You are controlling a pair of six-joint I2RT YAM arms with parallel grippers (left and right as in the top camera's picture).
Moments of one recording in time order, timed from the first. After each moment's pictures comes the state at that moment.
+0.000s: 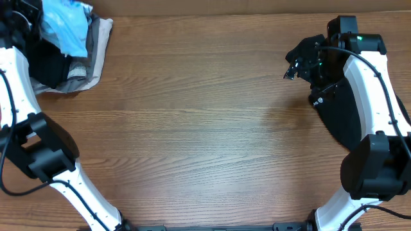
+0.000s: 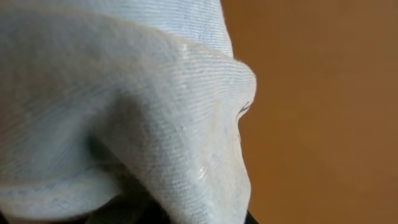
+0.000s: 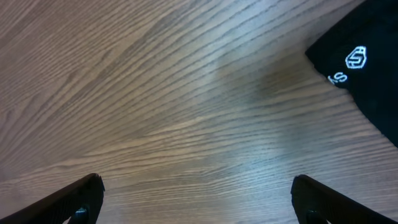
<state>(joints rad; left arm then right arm) 0.48 2.26 2.19 -0.44 0.42 -0.76 -0.06 1.89 1.72 -1.23 -0.25 0.38</state>
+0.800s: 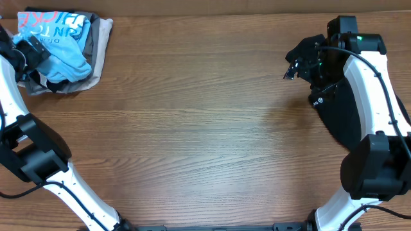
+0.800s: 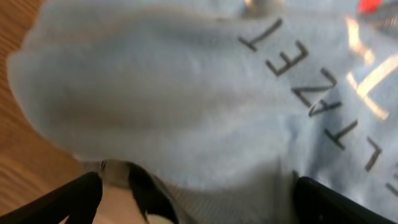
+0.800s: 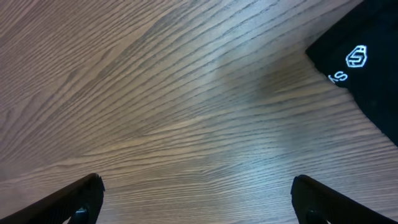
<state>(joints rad) 0.56 2.29 2.20 -0.94 0.14 -0.19 -0.06 1.89 1.72 -1.23 -0.25 0.38</state>
